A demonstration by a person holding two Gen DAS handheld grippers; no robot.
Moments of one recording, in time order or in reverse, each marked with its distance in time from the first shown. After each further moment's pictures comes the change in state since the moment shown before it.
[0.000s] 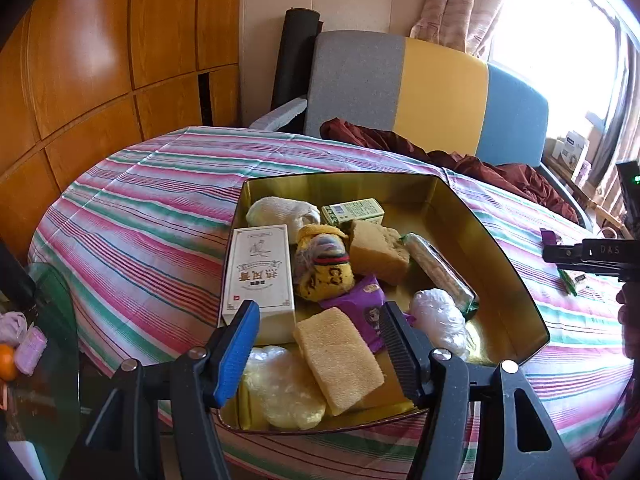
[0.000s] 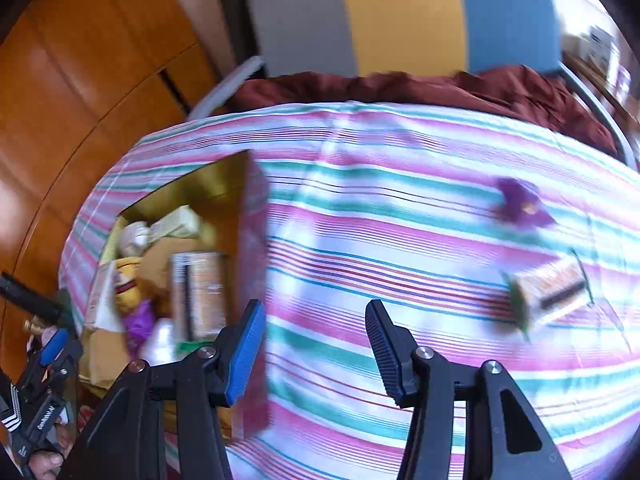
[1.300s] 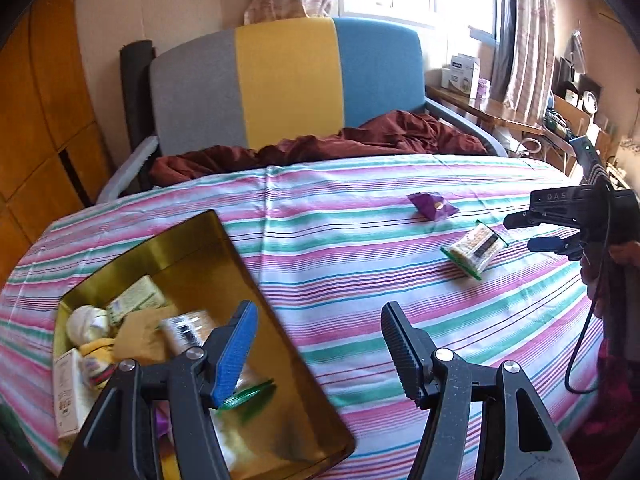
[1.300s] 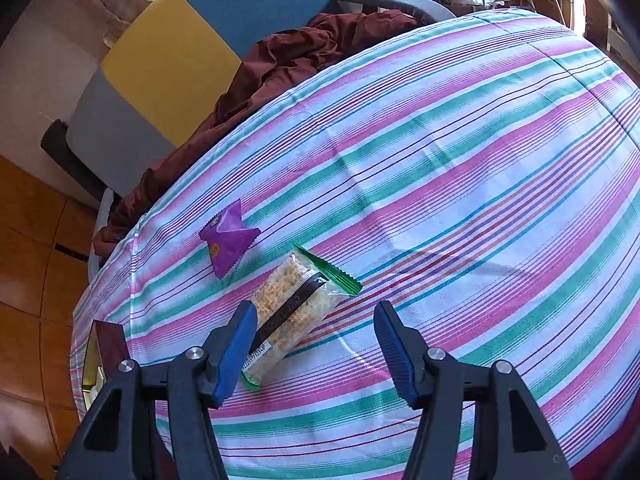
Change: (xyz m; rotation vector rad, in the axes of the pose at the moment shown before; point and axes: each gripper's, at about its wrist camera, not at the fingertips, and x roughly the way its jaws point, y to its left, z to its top) left arm 0.039 -0.219 0.046 0.370 0.058 -0.253; right arm -0.037 -0.221 -0.013 0.641 -0.105 -0.103
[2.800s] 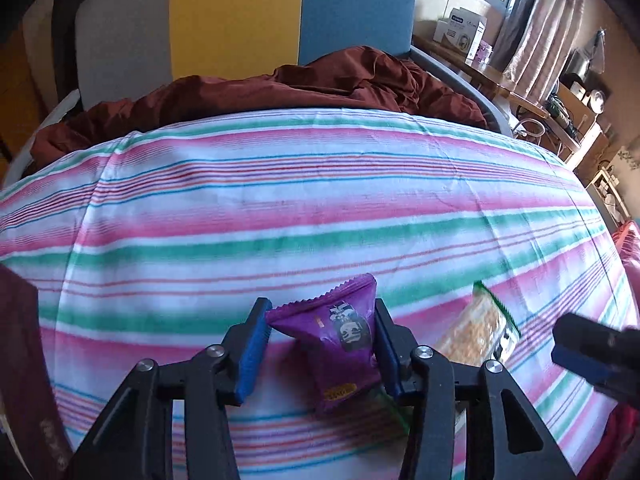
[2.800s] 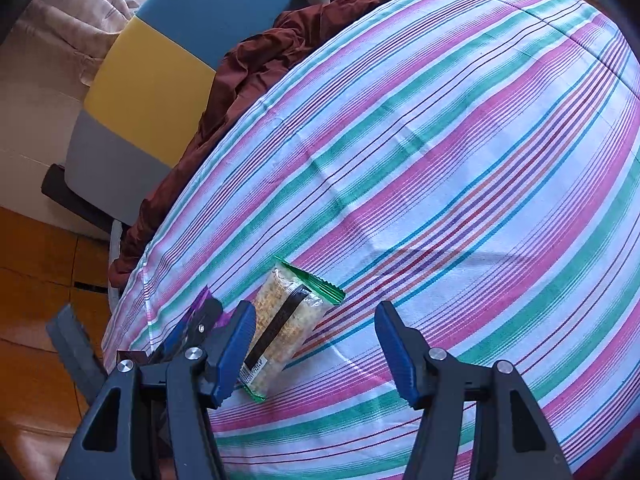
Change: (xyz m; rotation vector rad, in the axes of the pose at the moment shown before) left arm 0.175 -0.091 0.067 -0.040 0.194 -0.118; right arm 0.006 -0.030 0.011 0.158 0.025 0.060
